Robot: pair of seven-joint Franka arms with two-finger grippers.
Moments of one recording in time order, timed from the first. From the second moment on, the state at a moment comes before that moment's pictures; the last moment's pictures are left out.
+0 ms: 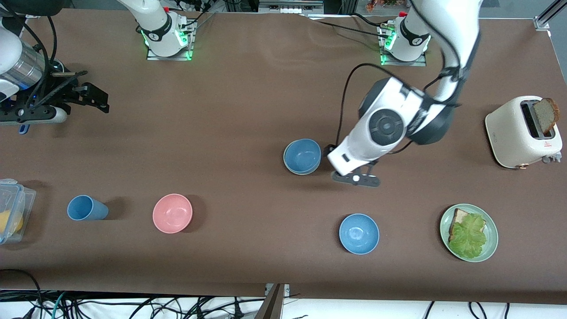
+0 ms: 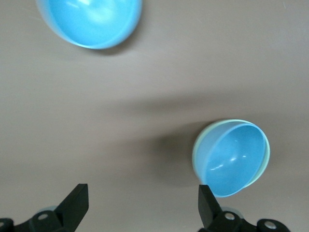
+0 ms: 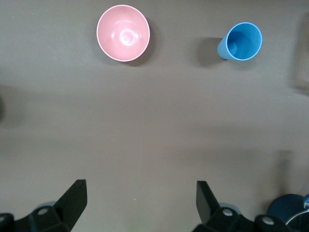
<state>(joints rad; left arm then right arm) -0.31 0.49 -0.15 -1.44 -0.01 1.83 -0.36 0.11 0.03 0.00 -1.60 0.00 1.58 0.05</state>
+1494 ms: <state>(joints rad) -0.05 0.00 -0.04 -1.73 -0.02 1.63 -0.07 0.12 0.03 0.00 -1.60 0.00 1.58 0.05</state>
